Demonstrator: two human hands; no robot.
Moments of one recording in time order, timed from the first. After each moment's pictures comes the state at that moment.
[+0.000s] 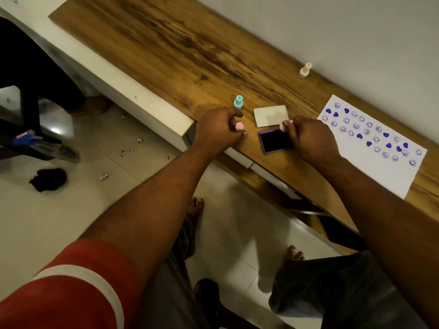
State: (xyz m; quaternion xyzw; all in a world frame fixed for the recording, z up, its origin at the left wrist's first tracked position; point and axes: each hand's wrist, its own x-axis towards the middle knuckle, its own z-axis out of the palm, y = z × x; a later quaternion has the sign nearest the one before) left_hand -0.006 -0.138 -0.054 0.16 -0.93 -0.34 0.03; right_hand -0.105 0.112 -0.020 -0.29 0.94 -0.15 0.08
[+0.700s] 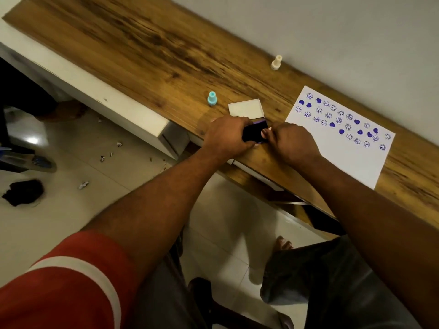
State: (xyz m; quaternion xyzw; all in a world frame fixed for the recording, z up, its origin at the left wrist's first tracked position) left_hand -0.032 -0.060 -0.062 0.05 -0.98 -0.21 0.03; right_hand -0.097 0.136 -0.037 -0.29 0.95 -0.06 0.10
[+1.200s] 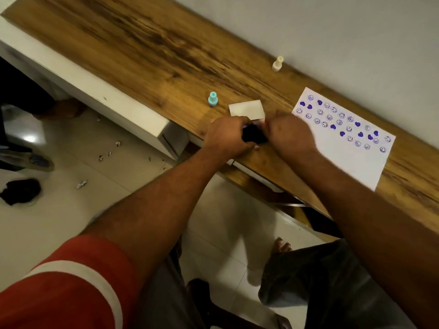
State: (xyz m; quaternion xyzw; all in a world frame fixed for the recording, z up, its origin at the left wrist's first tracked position) left_hand -0.035 -0.060 -0.062 0.08 -0.97 -0.24 0.00; right_hand -0.090 0.101 0.006 -0.32 0.95 0.02 0.03
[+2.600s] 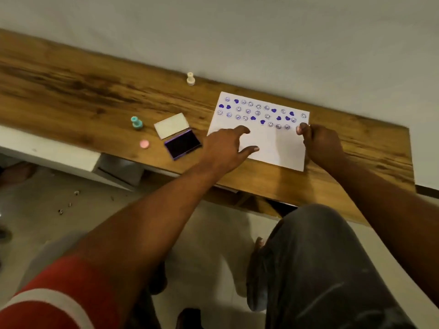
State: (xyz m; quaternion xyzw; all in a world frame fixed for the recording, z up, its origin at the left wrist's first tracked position) left_hand -0.050 0.109 -0.026 -0.07 -0.97 -0.23 0.06; right_hand -0.101 0.383 -0.016 0.01 0.98 -0.20 0.03
